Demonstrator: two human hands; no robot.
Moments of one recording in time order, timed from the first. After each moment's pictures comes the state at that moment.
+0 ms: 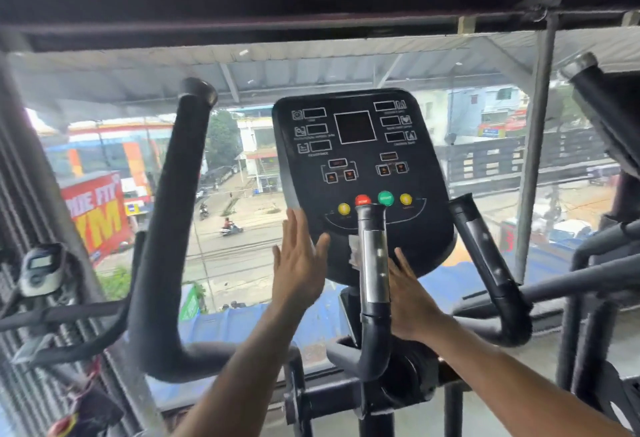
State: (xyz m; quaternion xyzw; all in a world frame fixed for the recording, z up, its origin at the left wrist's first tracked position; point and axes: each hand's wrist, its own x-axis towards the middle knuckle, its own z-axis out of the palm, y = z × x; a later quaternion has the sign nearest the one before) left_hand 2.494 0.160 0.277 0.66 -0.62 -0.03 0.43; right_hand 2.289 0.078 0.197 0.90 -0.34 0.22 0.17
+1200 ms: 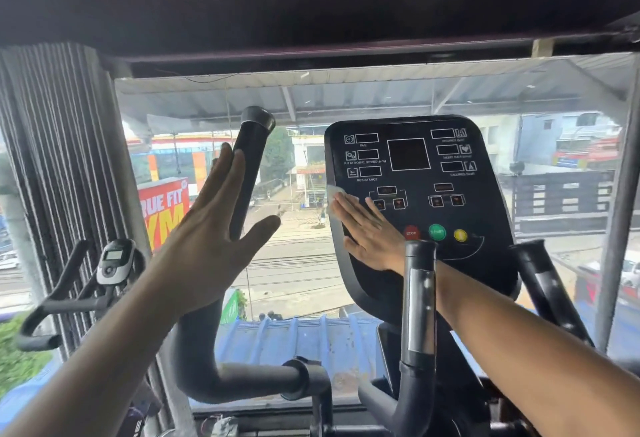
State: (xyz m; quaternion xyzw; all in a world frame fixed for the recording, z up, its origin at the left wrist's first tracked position) left_hand 2.565 0.328 0.419 0.68 -0.62 0.17 0.37; right_hand 2.420 -0.013 0.333 0.93 -0.21 0.24 0.19
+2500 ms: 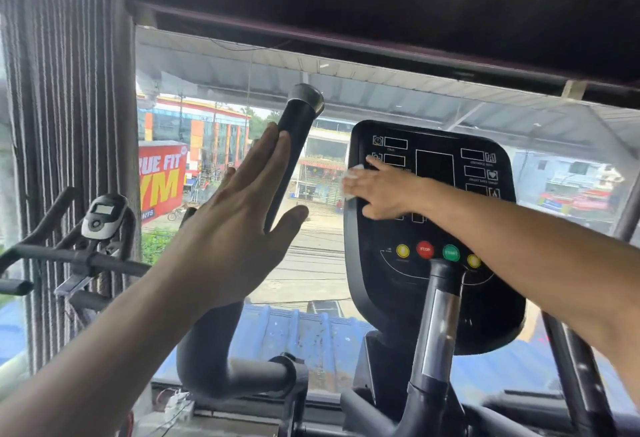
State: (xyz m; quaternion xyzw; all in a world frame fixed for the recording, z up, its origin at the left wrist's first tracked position) left_hand 2.567 0.327 0.409 0.65 -0.62 0.19 0.39; right_hand 2.450 -0.011 0.469 0.89 -0.21 -0.07 0.39
